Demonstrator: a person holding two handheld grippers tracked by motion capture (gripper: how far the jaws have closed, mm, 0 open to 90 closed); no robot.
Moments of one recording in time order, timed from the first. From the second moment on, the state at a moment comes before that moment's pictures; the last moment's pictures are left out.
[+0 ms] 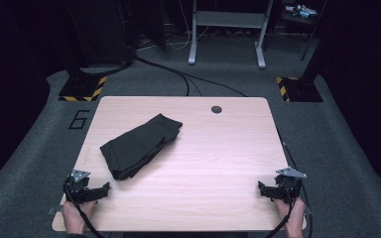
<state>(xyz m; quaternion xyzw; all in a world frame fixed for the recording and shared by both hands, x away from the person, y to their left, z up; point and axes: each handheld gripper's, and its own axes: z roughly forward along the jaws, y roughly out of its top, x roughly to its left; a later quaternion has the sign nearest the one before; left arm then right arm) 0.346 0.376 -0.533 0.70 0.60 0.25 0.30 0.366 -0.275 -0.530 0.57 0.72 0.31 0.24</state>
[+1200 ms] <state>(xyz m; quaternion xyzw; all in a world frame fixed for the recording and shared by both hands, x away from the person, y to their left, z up) 0.346 0.381 -0.528 0.68 0.61 0.24 0.32 0.368 -0.273 -0.530 0.56 0.73 0.31 0.24</state>
